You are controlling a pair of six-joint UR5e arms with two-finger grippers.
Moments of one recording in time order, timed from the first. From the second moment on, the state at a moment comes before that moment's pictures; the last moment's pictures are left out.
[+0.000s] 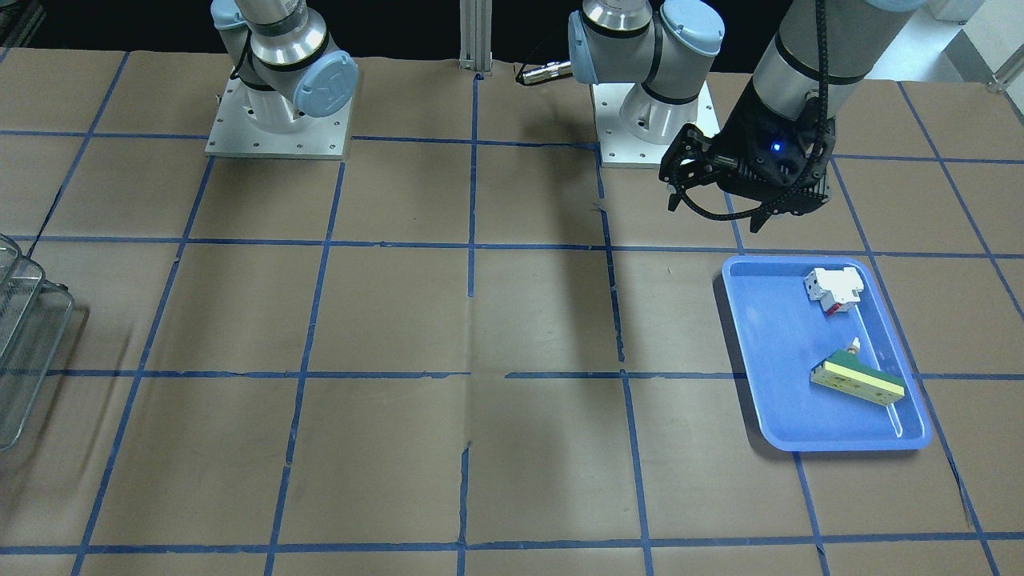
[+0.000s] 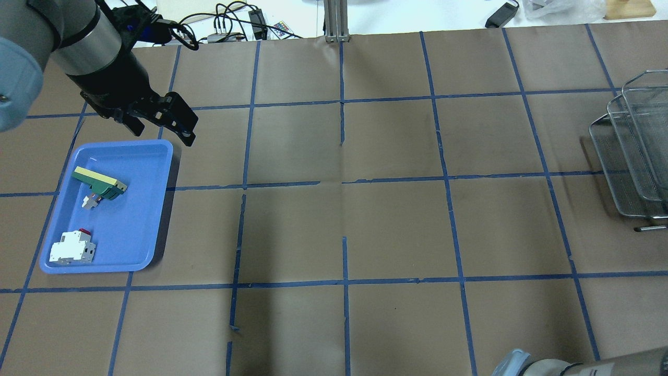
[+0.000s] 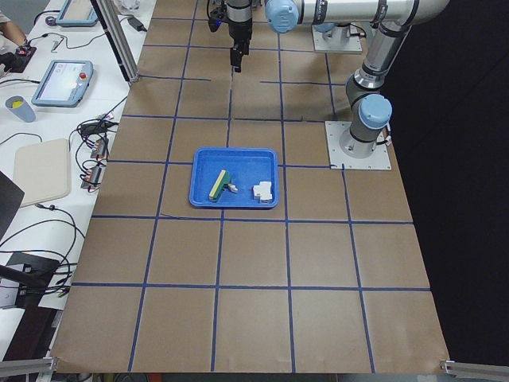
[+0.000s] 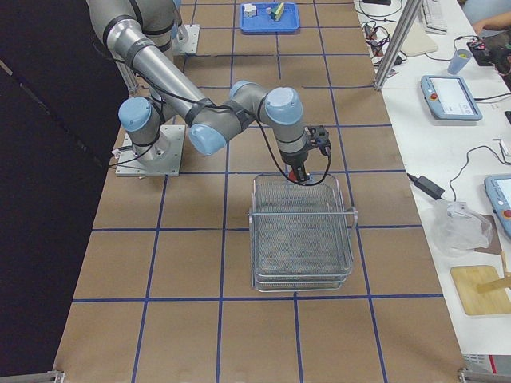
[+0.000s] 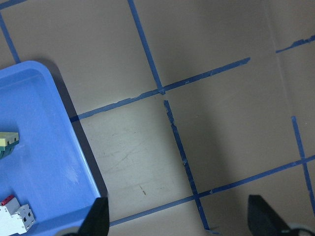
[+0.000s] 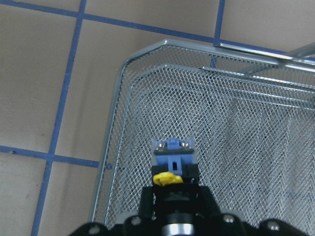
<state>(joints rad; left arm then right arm) -1.50 -1.56 -1.60 -1.57 1.54 0.34 0.82 -1.38 1.69 -2.11 -1.41 -0.90</state>
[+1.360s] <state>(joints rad) -1.50 -1.56 -1.60 -1.58 1.55 0.33 0.83 -1.37 1.76 -2.15 -1.44 -0.85</state>
